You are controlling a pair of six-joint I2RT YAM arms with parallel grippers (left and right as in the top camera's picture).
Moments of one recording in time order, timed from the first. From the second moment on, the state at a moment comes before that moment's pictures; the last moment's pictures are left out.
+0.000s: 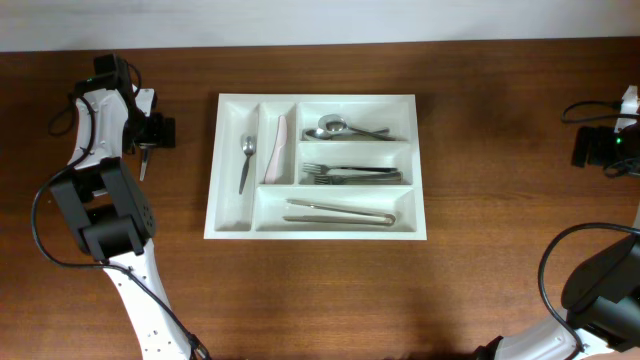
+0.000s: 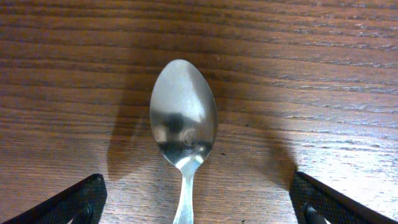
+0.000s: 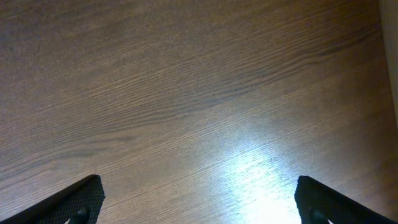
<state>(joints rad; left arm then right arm) 0.25 2.49 2.15 -1.06 -0.03 0.21 -0.56 1.86 1.74 -1.12 0.10 -0.24</state>
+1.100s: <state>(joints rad) 0.25 2.50 2.15 -1.04 -0.03 0.17 -0.56 1.86 1.74 -1.12 0.10 -0.24</state>
